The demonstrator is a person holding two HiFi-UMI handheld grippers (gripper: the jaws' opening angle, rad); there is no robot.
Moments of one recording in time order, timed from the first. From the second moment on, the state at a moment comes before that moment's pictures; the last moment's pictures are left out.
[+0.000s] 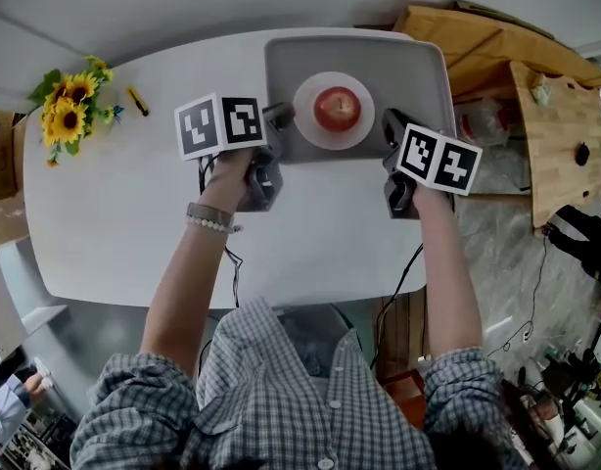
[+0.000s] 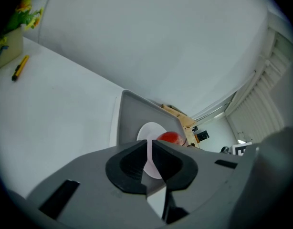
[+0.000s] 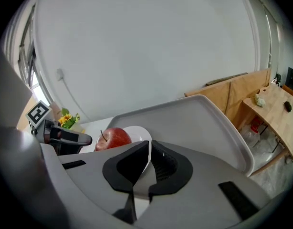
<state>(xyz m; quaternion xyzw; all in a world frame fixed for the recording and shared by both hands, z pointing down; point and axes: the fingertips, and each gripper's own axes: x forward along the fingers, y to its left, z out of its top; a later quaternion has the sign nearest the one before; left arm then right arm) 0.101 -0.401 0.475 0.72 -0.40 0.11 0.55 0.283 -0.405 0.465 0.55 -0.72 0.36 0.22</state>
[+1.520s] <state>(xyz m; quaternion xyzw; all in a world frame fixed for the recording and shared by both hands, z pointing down) 0.119 -0.169 0.274 0.91 -0.36 0.09 0.19 0.291 -0.154 0.263 0.62 -0.77 0.08 0.11</state>
